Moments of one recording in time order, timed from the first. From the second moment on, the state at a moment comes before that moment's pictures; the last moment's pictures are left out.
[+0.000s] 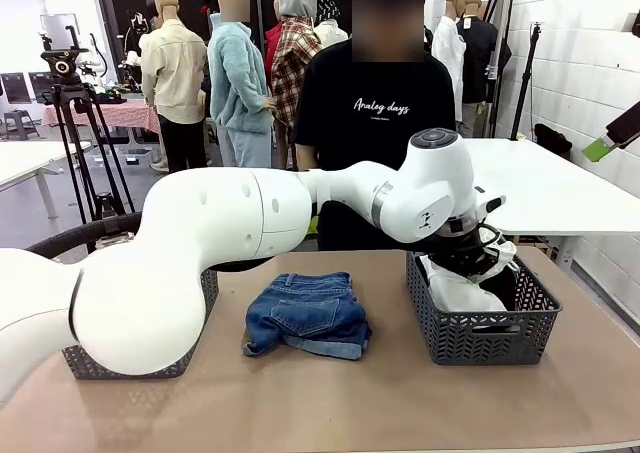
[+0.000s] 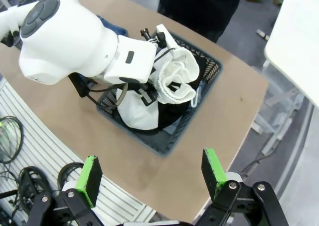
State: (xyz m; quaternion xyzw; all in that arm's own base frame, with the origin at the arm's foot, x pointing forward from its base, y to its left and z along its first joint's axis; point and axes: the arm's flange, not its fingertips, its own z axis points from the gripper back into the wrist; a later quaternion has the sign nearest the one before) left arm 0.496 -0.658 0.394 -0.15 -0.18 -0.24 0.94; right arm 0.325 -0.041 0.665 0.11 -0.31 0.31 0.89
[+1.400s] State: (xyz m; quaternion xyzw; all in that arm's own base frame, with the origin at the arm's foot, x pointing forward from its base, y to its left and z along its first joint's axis) left arm 0.485 -0.655 0.485 -0.16 -0.21 -0.24 0.93; right arm 0.325 -0.041 0.665 0.11 -0.31 0.31 0.89
